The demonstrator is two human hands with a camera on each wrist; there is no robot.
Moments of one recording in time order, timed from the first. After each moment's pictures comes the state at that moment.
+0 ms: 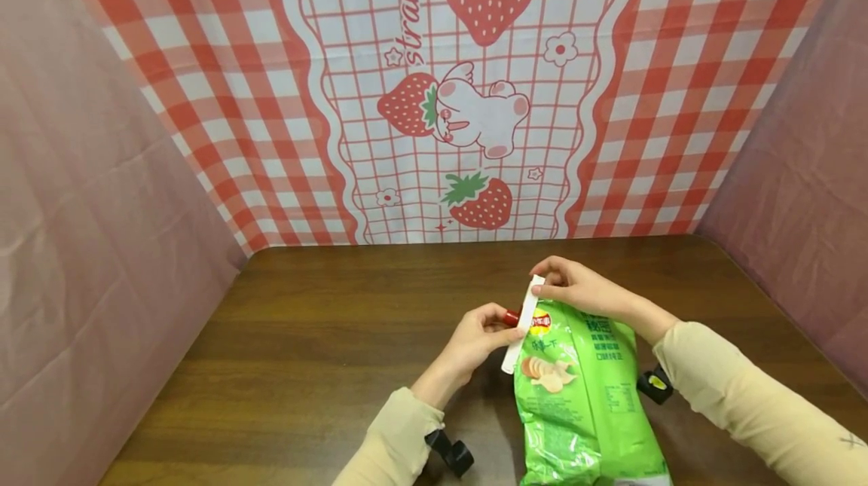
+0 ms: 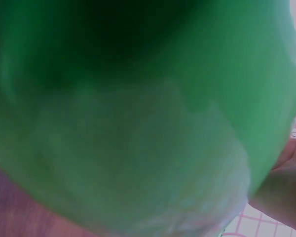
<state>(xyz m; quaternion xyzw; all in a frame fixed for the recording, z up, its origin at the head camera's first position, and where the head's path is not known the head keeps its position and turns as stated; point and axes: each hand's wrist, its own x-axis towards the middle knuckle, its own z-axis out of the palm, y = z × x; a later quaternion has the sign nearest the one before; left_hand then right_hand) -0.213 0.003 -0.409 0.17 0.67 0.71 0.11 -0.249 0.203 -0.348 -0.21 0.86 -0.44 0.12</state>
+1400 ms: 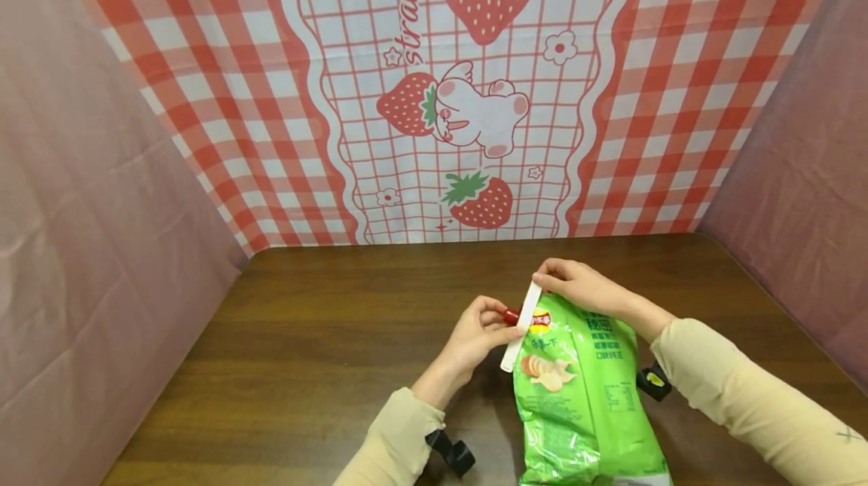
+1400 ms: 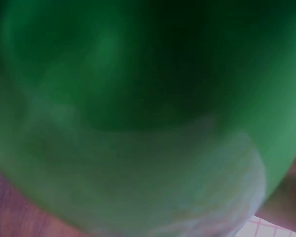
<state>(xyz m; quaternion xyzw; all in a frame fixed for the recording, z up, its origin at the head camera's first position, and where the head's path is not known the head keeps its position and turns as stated) -0.213 0.004 -0.409 0.15 0.63 0.76 0.11 -0.250 0.201 -0.346 -0.19 0.91 -0.36 0.08</state>
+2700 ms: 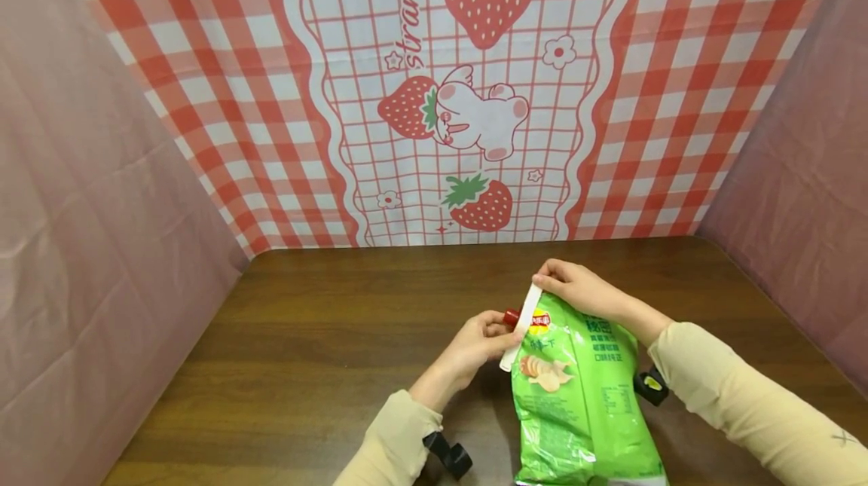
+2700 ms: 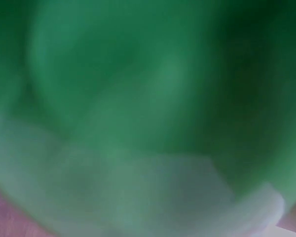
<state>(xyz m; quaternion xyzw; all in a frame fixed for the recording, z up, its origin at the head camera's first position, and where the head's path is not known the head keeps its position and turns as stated) -0.208 0.000 -0.409 0.15 0.63 0.73 0.19 -0.246 0.198 -0.347 -0.18 0.90 -0.38 0.07</state>
